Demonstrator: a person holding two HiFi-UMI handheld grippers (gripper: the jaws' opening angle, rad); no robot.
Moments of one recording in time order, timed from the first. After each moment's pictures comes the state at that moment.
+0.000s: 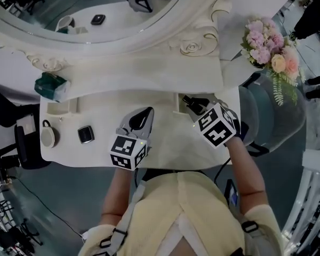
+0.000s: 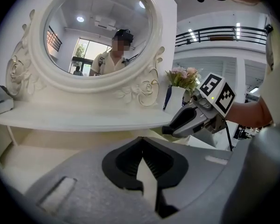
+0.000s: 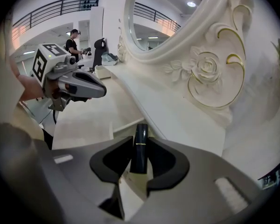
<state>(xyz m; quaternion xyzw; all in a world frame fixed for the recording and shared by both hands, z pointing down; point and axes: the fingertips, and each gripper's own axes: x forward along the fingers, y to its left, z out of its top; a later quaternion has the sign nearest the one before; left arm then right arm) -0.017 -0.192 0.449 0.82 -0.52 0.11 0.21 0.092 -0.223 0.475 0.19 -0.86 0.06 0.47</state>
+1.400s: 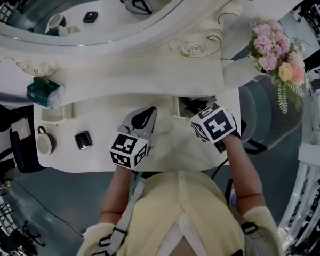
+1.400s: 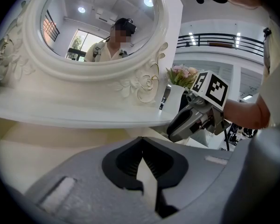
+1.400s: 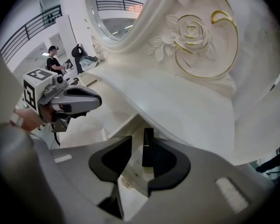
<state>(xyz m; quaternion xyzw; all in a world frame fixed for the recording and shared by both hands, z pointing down) -0.009 -0.213 0.466 0.84 -0.48 0.09 0.24 0.094 -0.234 0.493 0.24 -0.82 0.20 0.49</state>
